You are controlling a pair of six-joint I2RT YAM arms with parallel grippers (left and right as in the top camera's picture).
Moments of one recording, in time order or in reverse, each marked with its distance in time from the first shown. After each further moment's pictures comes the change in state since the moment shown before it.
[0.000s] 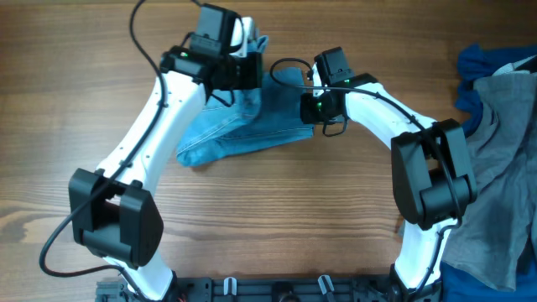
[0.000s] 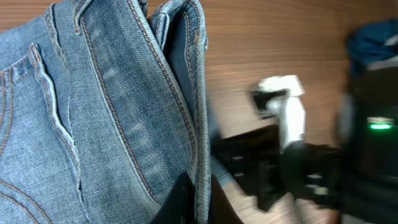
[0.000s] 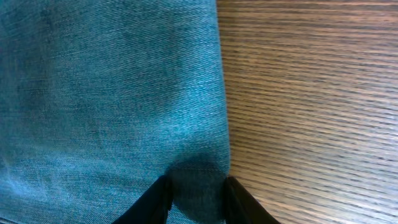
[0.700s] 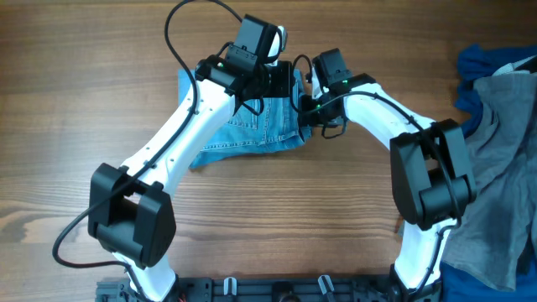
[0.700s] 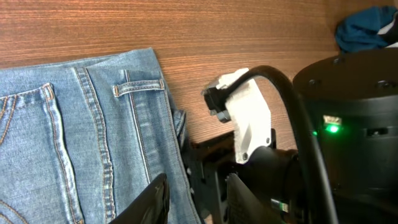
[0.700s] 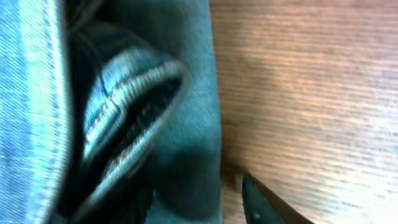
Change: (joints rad) left arm -0.140 0.033 0.000 0.063 -0.064 -0.103; right arm 0.001 0.000 0.003 -0.052 0.000 0.015
